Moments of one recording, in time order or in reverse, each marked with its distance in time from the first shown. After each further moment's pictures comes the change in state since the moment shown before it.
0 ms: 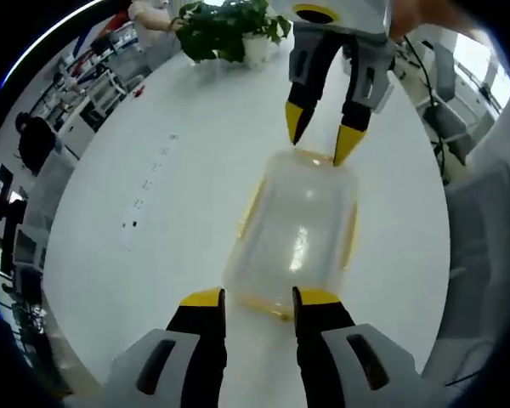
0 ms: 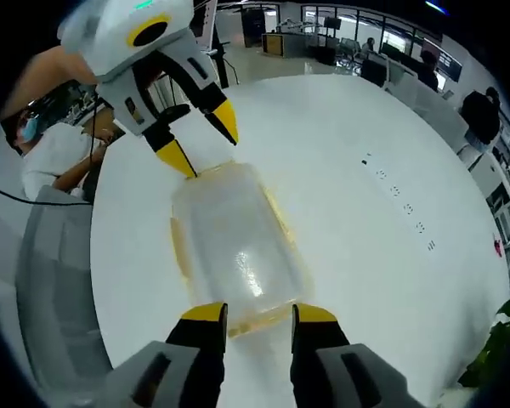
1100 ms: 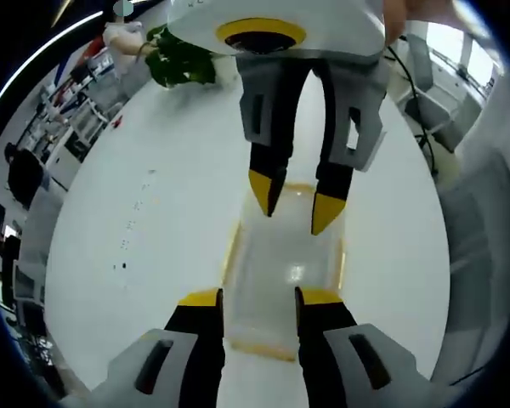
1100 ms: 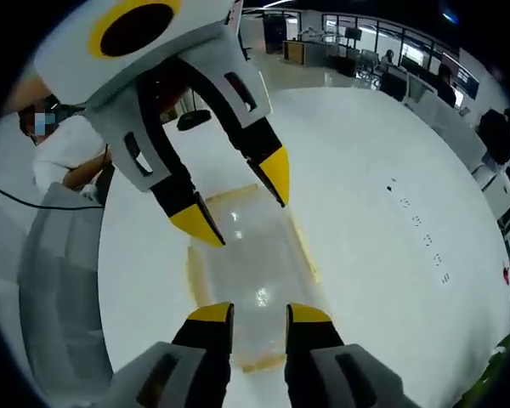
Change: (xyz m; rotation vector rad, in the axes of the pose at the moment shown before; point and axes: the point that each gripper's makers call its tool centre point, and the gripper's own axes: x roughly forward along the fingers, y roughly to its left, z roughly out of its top) left arm 0.014 -0.016 0.034 0.099 -0.066 -0.045; right arm 0.015 0.018 0.029 -0.069 -0.037 0.061
